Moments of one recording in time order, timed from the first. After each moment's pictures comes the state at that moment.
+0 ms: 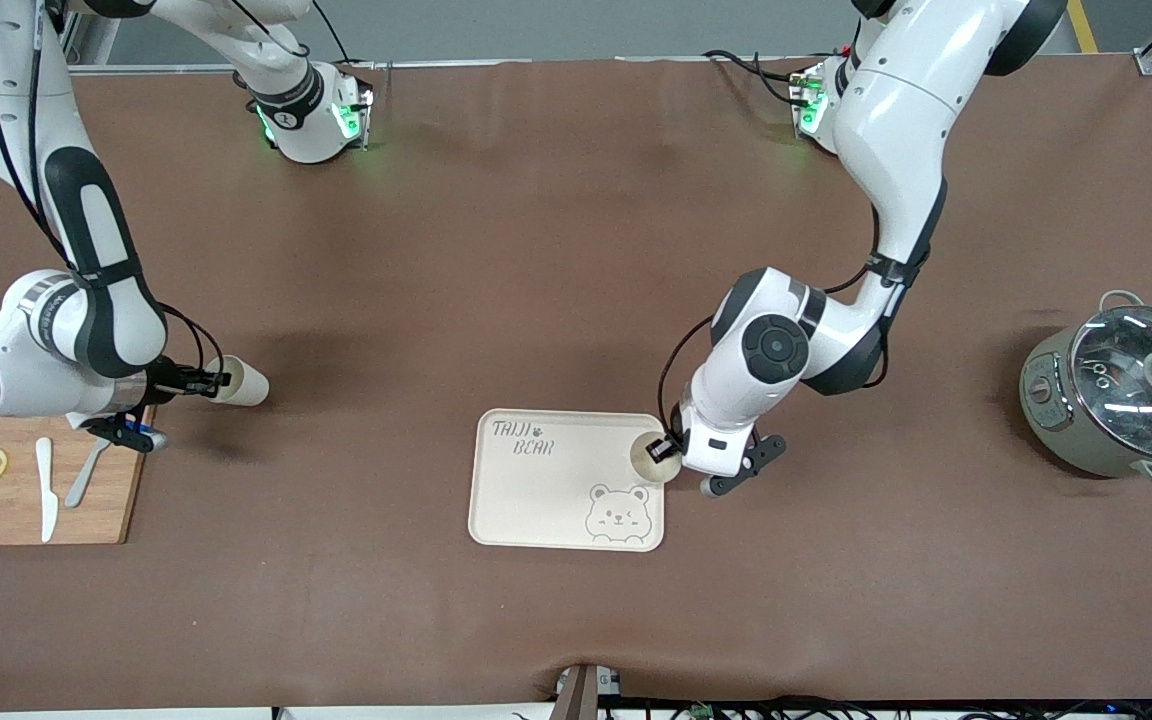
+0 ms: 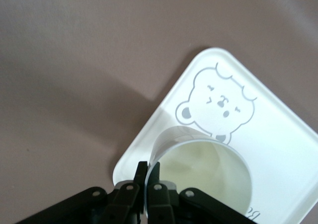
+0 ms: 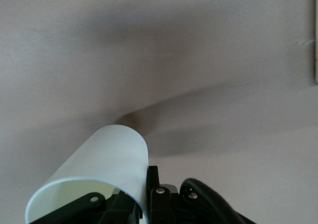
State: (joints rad) left arm -0.39 0.75 -0.18 -1.45 -0.03 2.36 -1.08; right arm -0.02 0.52 -0.18 -1.87 0.27 2.01 -0.05
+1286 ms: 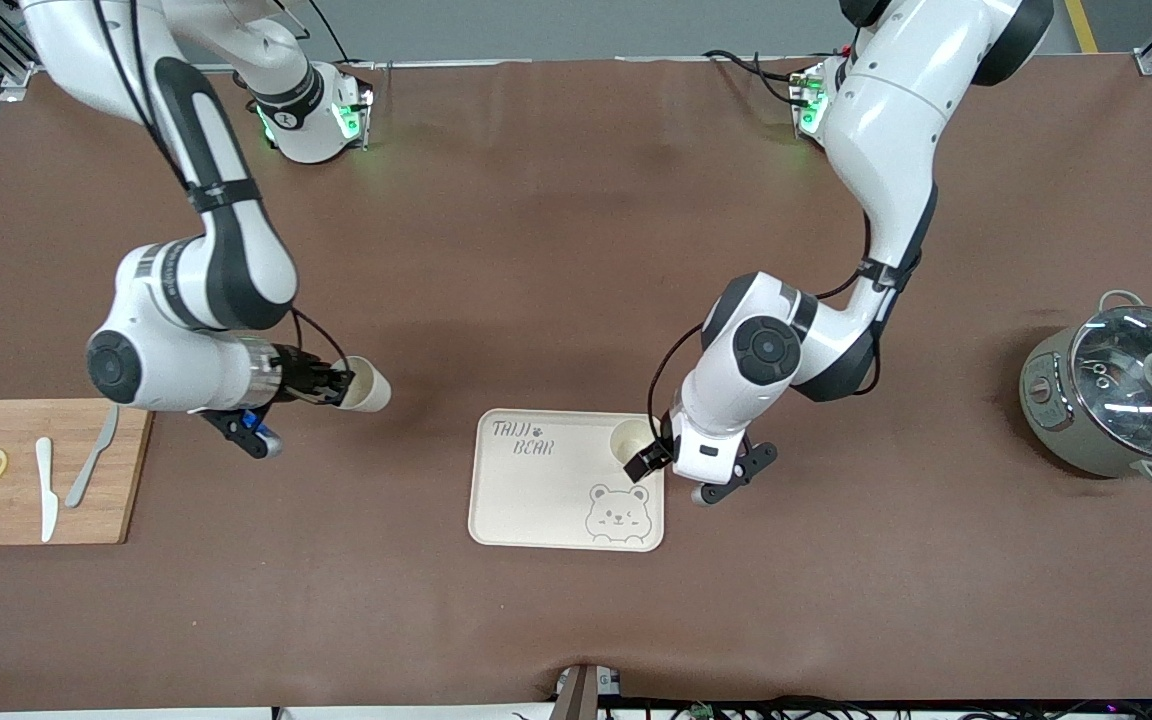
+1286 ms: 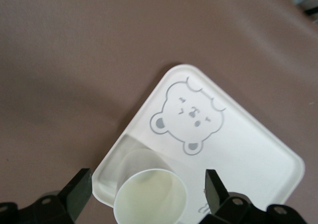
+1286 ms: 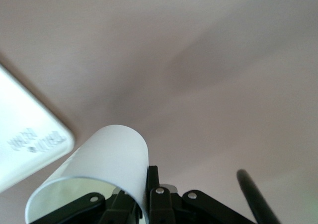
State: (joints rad) left arm -0.39 0.74 -0.16 -1.37 -0.03 2.35 -1.08; right arm 0.39 0.43 -0.16 -1.74 0.41 1.94 0.70
